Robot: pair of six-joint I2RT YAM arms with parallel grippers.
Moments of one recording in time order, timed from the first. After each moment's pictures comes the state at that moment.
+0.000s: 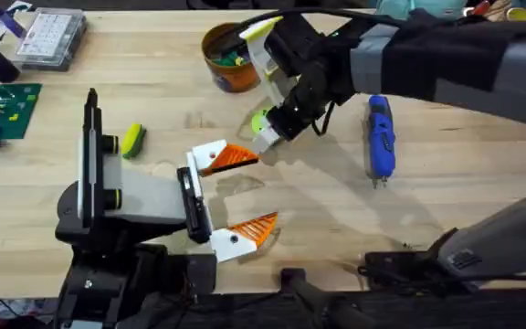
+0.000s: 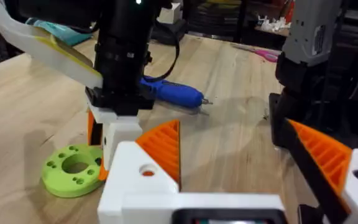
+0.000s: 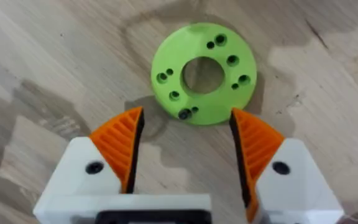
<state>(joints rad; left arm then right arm) -0.08 0.00 0.01 -0.13 1.20 0.02 0.66 1.80 1.26 -0.75 -0.12 -0.05</state>
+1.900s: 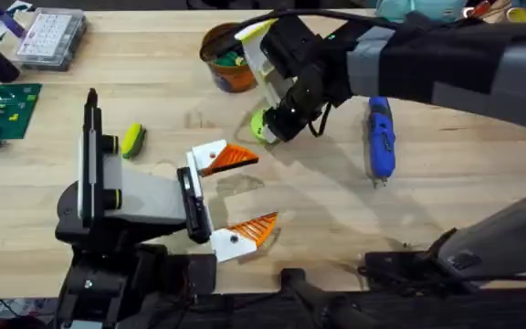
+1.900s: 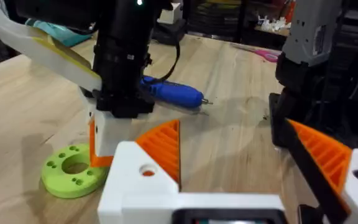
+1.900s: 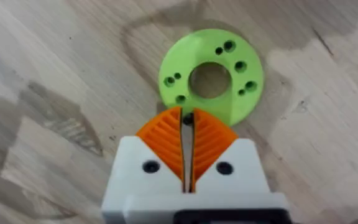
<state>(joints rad) -0.08 0.00 0.01 -0.13 1.20 0.02 0.68 1.80 1.26 -0.73 -0.12 -0.05</state>
